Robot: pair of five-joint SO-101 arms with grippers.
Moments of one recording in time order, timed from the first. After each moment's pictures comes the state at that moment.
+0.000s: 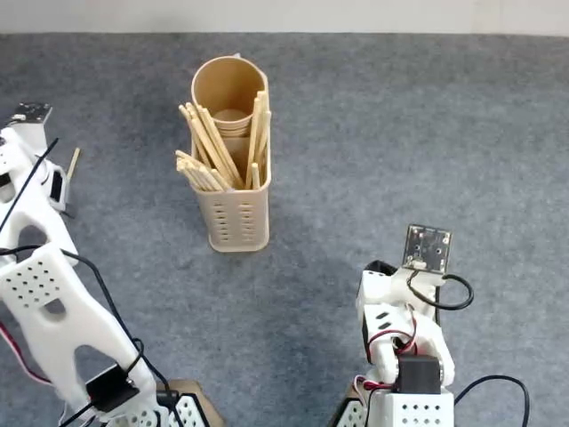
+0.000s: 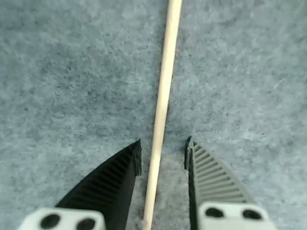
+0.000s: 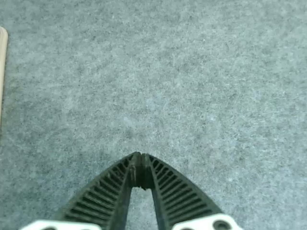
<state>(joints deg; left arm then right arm) -38.9 54.1 -40.5 82.8 -25.1 -3.8 -104.5 95.3 55.1 -4.2</state>
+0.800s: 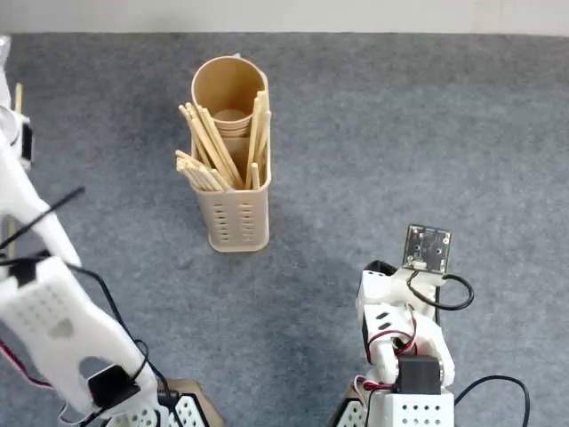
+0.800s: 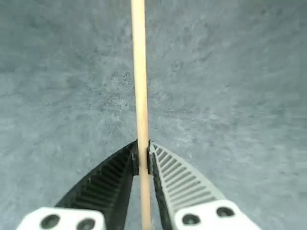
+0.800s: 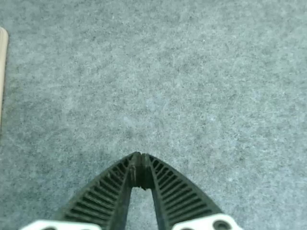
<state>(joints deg) -36.1 26.7 -51.4 101.6 -18.6 -3.8 -104.5 95.3 55.1 -4.2</state>
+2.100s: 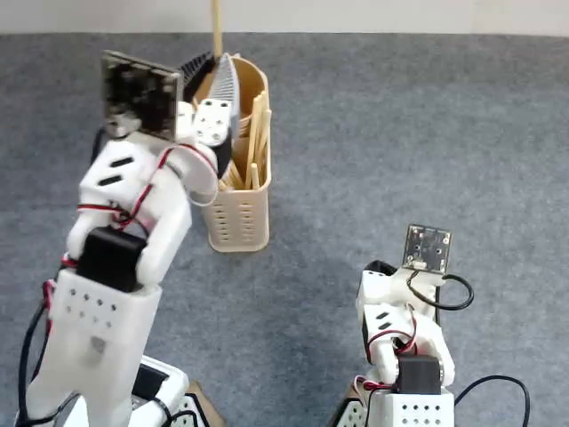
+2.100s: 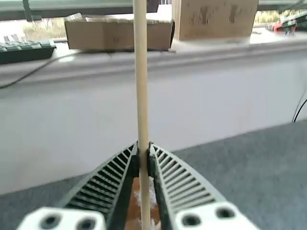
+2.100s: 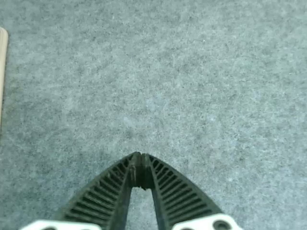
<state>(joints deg) 13.4 -44.0 21.3 34.5 3.6 -3.8 -104.5 95.3 55.1 -4.2</state>
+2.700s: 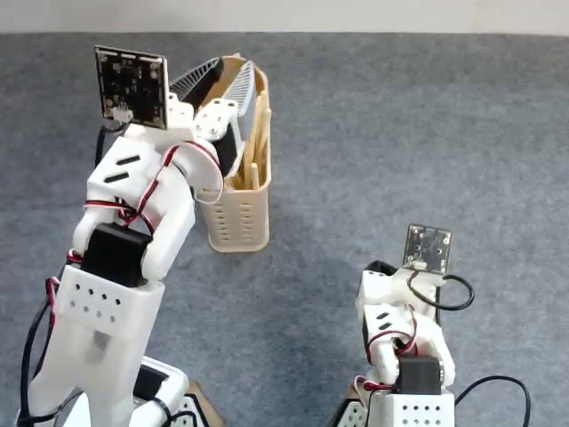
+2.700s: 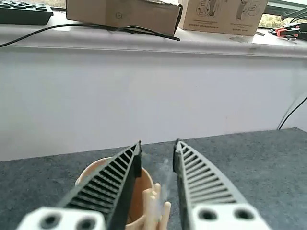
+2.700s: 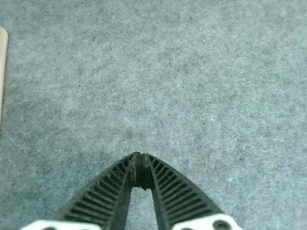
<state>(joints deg) 11.9 -43.5 22.0 34.5 12.5 -3.8 -104.5 95.3 55.1 -4.2</state>
